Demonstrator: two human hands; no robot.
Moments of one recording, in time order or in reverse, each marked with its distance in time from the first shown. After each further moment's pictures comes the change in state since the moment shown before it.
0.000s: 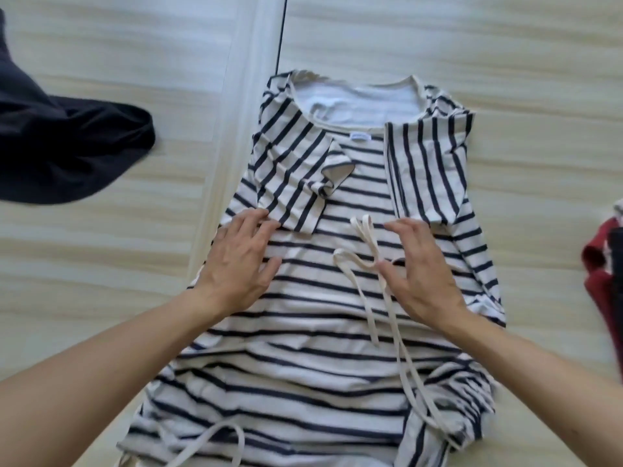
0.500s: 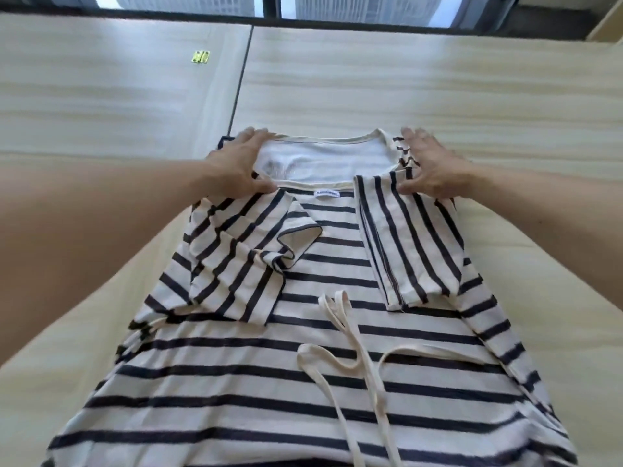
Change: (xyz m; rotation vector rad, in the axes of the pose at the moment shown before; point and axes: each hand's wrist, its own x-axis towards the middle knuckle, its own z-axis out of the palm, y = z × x) left_hand 0.290 -0.017 -0.037 0.067 -0.082 -0.088; right_hand 0.267 0.107 -0.090 -0.348 -0.120 0.135
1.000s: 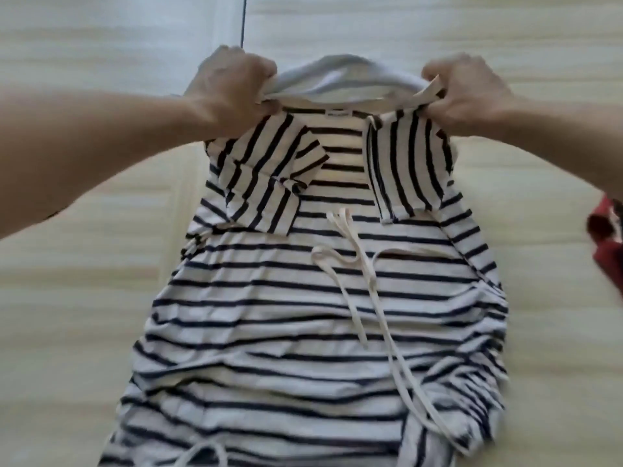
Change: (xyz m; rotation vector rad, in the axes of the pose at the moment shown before) left_hand -0.118 0.042 -0.073 0.029 0.204 0.244; right_hand -0.130 -0.050 -0.050 0.226 0.200 -0.049
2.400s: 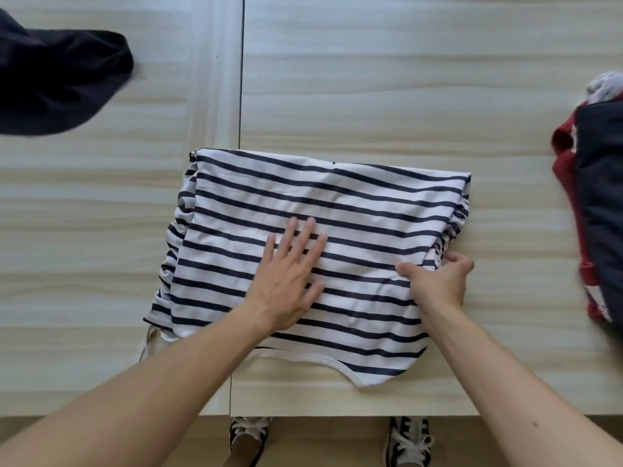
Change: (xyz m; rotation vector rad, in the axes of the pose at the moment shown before) left_hand -0.329 0.138 0.125 -0.033 -0.448 0.048; right_hand -0.342 -0.022 0.127 0.714 0.128 1.123
